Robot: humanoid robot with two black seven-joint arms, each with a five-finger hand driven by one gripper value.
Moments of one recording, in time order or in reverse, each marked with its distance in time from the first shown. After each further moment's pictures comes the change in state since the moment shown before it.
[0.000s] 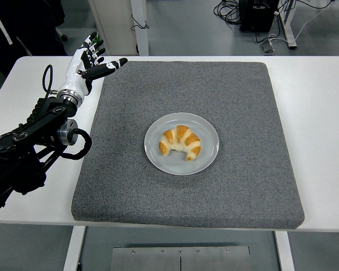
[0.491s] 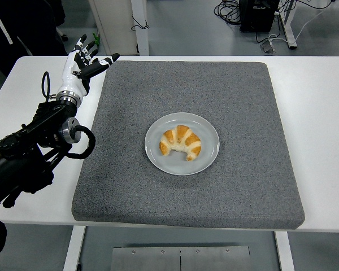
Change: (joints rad) left arm -0.014 -0.059 -0.009 0.109 -0.153 -0.012 -0.073; right arm 0.000 0.000 0.000 0.000 0.000 0.000 0.000
